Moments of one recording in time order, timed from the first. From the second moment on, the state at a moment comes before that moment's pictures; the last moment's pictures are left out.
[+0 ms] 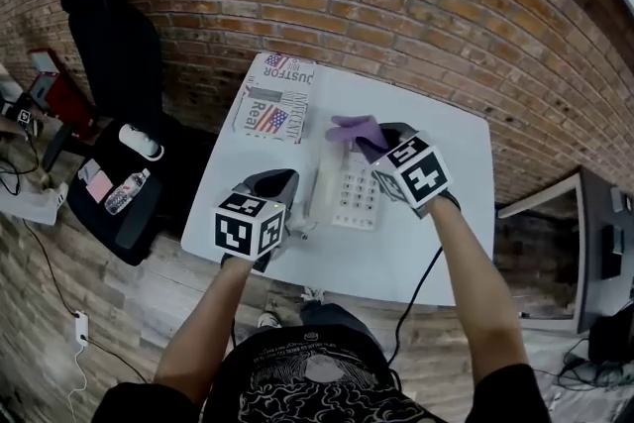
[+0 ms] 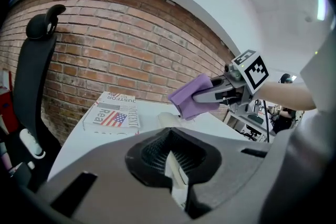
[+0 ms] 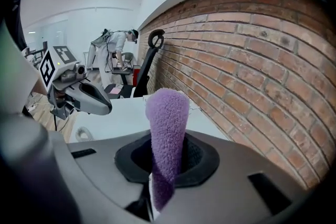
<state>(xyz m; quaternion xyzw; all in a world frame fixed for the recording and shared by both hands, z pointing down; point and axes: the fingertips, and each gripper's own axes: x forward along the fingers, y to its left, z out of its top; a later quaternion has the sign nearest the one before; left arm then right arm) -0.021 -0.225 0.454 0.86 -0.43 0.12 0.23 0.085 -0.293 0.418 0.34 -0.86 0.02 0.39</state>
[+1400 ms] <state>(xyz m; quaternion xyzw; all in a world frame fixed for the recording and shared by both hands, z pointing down) -0.033 -0.276 0.485 0.79 -0.53 0.15 0.26 0.031 -0.380 0.507 0.10 -0.90 0.21 0.37</state>
